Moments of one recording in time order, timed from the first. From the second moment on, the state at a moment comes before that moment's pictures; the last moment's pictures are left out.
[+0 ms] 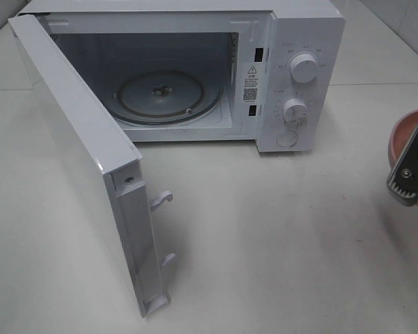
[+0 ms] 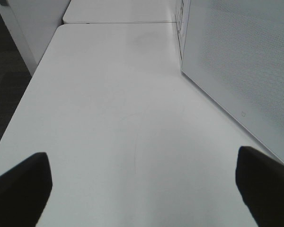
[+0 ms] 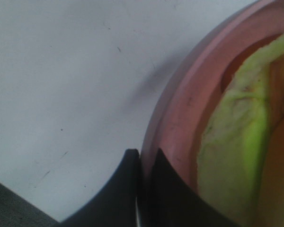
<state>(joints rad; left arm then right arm) 0.06 0.00 -0.50 -0.05 1.04 0.06 0.53 1.04 -0.51 -0.51 0.76 -0.03</state>
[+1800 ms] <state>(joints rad) 0.06 0.00 -0.50 -0.05 1.04 0.06 0.15 1.72 -0.77 -0.68 0.51 0.54</state>
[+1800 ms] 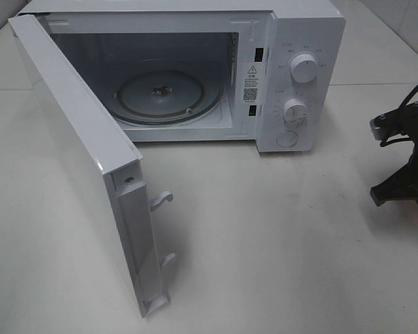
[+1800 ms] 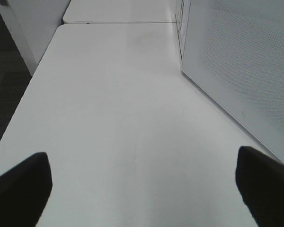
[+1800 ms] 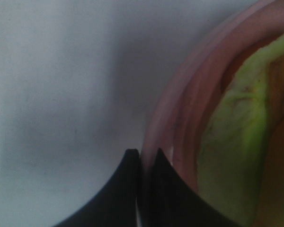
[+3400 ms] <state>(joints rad) 0.06 0.00 -0.50 -0.05 1.04 0.06 0.15 1.80 -0.78 -0.73 0.47 0.63</state>
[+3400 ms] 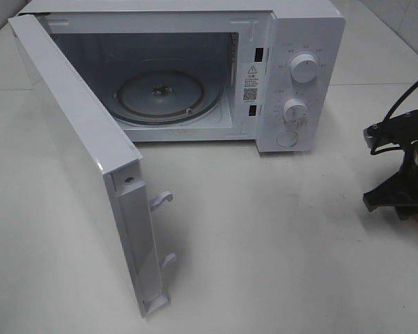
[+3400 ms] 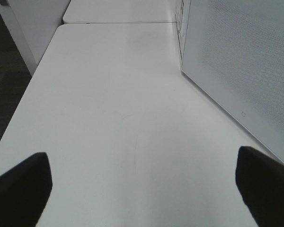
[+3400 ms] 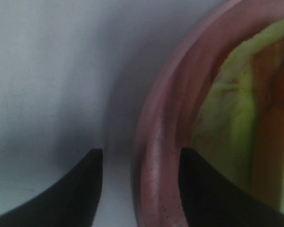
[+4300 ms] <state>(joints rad) 0.06 0.00 -0.50 -0.05 1.04 0.06 0.15 1.41 -0.78 -0.33 0.71 0.30</state>
